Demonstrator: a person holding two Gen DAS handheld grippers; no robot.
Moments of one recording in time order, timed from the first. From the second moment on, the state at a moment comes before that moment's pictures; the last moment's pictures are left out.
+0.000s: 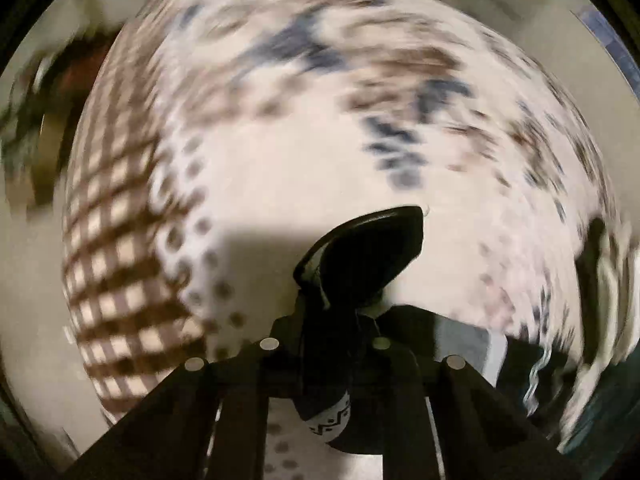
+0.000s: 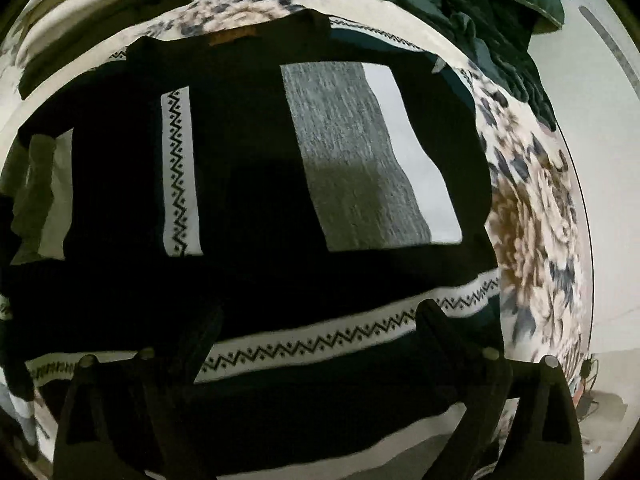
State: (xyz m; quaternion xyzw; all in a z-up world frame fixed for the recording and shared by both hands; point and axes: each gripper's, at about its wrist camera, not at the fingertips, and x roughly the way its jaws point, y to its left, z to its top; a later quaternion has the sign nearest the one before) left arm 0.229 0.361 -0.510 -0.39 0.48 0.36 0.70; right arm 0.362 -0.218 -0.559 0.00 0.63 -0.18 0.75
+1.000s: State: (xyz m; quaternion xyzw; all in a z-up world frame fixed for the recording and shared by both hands) left arm 0.436 -0.256 -0.463 -0.05 0.57 -0.11 0.81; right arm 0.332 -0.554 -0.531 0.19 0.62 -0.13 0.75
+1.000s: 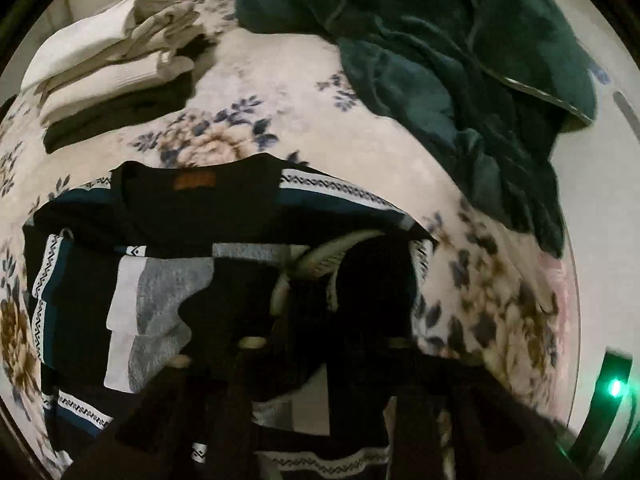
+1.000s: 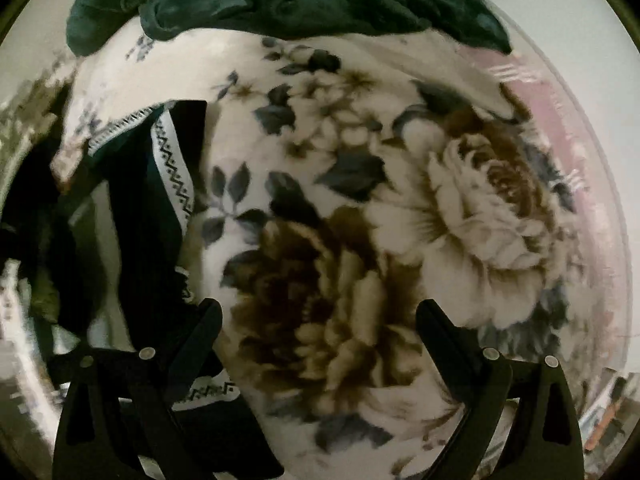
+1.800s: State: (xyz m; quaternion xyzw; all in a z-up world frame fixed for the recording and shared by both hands) left arm 0.380 0.048 -0.484 -0.10 0.56 0.24 0.78; right arm 0.426 -0.464 -0.536 0.26 0.61 0.00 0.75
